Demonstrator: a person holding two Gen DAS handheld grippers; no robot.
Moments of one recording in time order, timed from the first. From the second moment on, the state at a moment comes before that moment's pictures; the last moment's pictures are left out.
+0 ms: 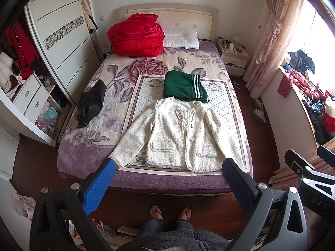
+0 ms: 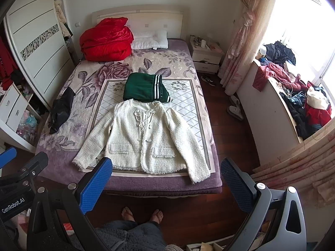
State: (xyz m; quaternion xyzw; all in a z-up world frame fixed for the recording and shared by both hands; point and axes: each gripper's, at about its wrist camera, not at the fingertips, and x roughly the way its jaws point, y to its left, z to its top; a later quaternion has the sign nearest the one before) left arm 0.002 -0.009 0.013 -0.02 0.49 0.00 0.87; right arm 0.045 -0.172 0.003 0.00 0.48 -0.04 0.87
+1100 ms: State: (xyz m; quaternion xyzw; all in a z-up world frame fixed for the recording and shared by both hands) left arm 0.185 -0.010 -0.220 0.09 0.51 0.05 0.85; right arm 0.136 -0.367 -0.381 0.35 0.57 -0.23 0.71
